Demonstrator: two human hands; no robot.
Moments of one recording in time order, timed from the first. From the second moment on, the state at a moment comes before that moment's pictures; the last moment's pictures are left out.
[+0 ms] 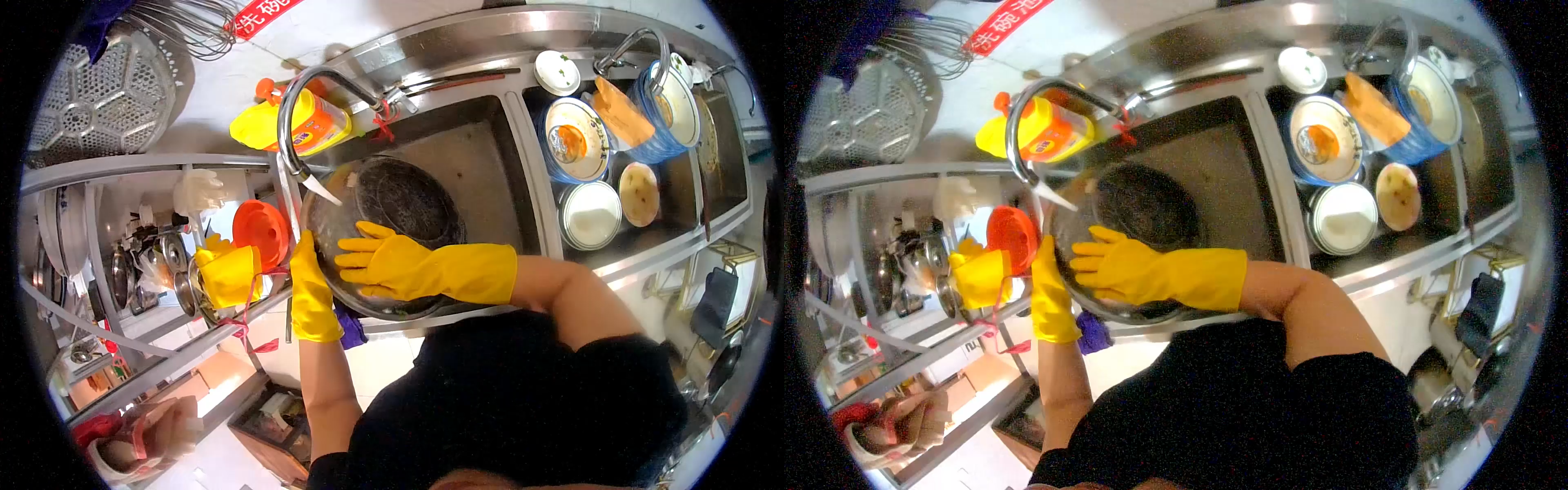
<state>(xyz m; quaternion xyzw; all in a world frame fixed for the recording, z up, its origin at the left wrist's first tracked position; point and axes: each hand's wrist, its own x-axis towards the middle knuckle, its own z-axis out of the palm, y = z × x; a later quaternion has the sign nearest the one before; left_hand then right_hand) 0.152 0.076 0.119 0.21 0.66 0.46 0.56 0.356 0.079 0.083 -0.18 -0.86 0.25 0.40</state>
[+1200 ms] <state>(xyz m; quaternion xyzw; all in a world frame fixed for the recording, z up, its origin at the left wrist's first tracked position) 0.184 0.005 0.107 0.41 0.79 0.35 0.30 0.373 0.180 0.058 -0.44 -0.67 0.40 0.45</state>
